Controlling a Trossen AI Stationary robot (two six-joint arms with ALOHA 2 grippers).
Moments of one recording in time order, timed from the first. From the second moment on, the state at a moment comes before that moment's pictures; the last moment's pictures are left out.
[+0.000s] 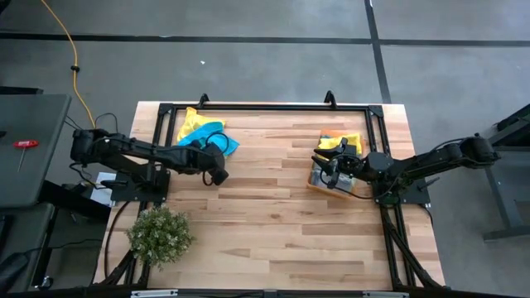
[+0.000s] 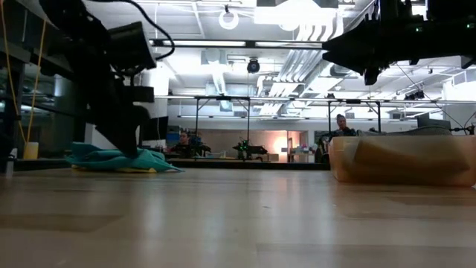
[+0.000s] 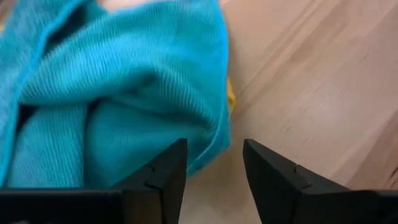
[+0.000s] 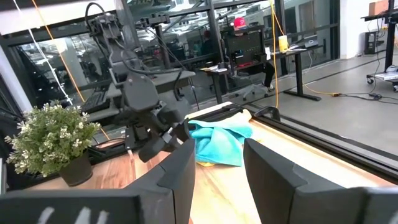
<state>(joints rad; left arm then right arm) 0.23 1.33 0.55 -0.44 -0.46 -0.54 0.08 0.91 0.20 0.79 0.42 0.18</state>
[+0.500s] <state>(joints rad) 0.28 1.34 0.52 -0.41 -0.35 -0.50 0.08 0.91 0.20 0.79 0.42 0.18</state>
